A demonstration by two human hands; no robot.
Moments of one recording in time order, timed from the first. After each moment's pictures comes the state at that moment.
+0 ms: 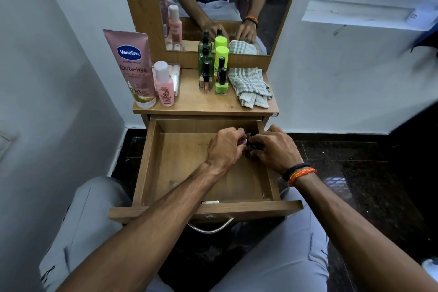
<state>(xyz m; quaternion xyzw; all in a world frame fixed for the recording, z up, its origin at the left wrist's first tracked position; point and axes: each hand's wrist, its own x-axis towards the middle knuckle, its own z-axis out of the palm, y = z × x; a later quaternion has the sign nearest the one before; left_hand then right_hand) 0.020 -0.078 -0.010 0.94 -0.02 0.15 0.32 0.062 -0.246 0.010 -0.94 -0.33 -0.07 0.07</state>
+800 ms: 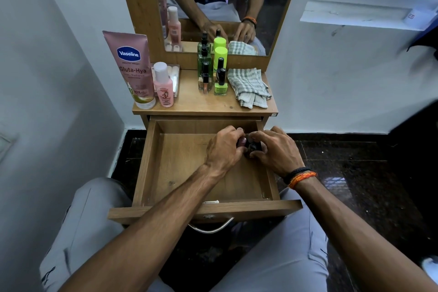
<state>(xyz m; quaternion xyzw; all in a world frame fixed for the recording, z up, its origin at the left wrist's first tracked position) 0.017 -0.076 -0.014 0.94 -0.03 0.17 0.31 0.059 -0.252 0.002 -0.93 -0.33 -0.11 0.11</state>
